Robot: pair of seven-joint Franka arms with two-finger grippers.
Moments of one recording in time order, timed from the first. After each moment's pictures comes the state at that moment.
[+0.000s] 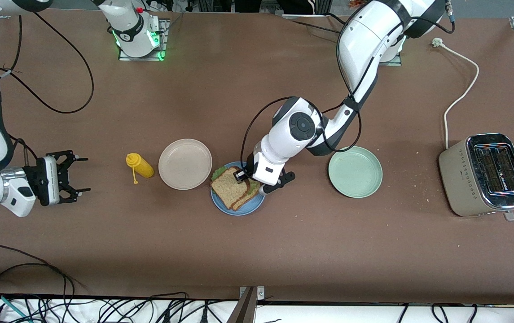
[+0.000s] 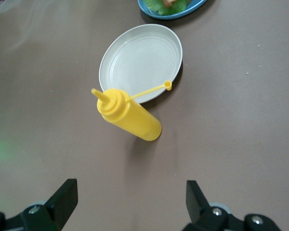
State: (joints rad) left arm -0.48 0.87 -0.28 -1.30 -0.18 2.54 -1.08; right arm -0.36 0.76 0.35 -1.17 0.17 1.51 -1.59
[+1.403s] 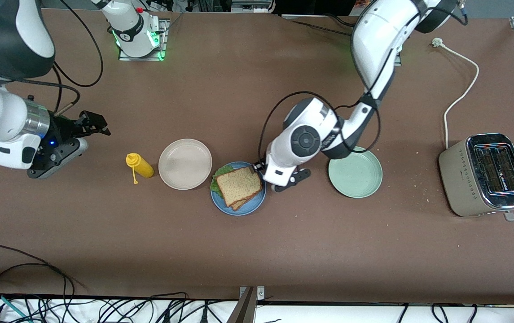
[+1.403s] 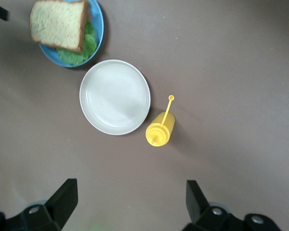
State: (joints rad) left arm -0.42 0.81 -0.27 -1.28 -0.13 2.07 -1.07; right arm -0.15 0.32 0.35 -1.39 0.04 1.56 -0.38
